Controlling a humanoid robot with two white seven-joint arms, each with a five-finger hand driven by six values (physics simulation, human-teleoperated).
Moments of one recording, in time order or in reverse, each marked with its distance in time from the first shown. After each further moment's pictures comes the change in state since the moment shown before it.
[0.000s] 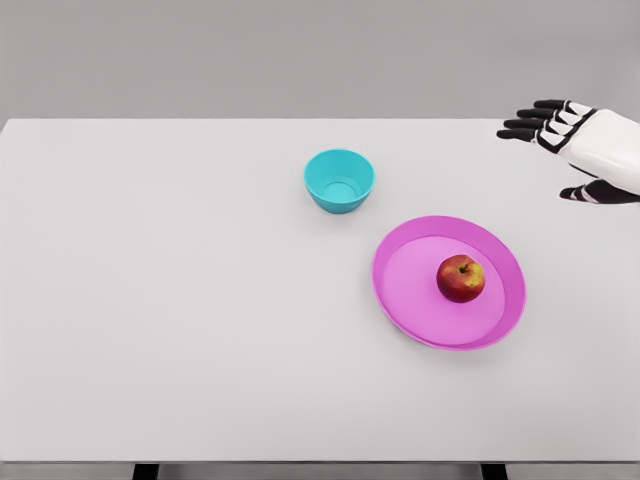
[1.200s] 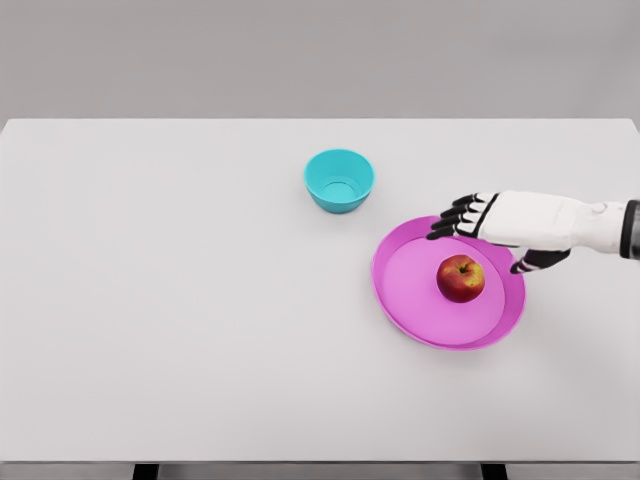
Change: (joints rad) left arm 0.000 0.000 0.000 0.000 0.000 0.000 0.000; right arm -0.061 0.138 0.073 -0.076 -0.094 -0.002 0.551
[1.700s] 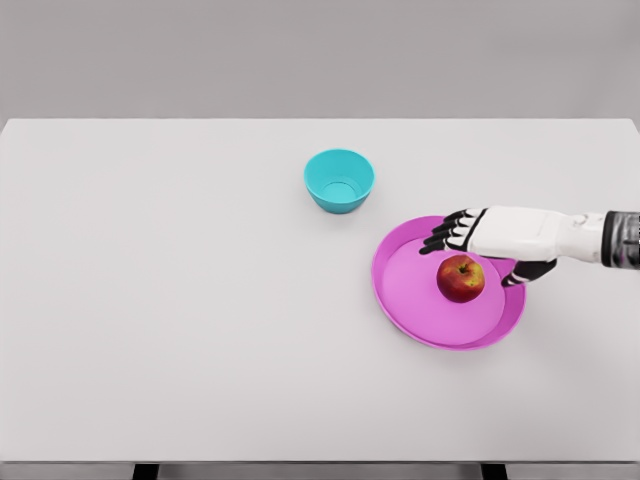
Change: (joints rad) left arm 0.000 0.000 0.000 0.000 0.000 0.000 0.000; right arm -0.026 0.027 0.077 0.048 0.006 0.000 0.000
